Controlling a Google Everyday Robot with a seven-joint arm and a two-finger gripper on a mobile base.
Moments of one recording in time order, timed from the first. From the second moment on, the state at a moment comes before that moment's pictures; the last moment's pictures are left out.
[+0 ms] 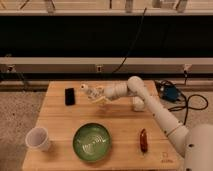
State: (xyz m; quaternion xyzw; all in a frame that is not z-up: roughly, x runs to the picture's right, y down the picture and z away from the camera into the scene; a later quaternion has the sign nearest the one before) arm -0.056 0.044 0.845 -0.23 -0.53 0.20 0.79
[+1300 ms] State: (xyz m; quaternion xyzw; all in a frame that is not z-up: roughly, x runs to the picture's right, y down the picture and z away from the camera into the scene) arm -0.015 0.021 0.889 -0.17 -0.60 0.26 0.74
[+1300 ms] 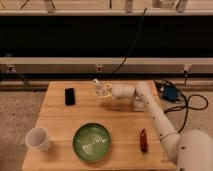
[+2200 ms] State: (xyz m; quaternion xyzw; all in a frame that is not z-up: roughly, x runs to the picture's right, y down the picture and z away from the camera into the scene) arm -0.003 0.021 0.912 -0.16 -0.61 0.28 0.73
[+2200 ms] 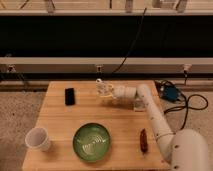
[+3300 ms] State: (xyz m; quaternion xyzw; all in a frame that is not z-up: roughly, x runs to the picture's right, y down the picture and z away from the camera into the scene) arm 0.016 0.023 0.913 -0.14 -0.58 0.33 0.73
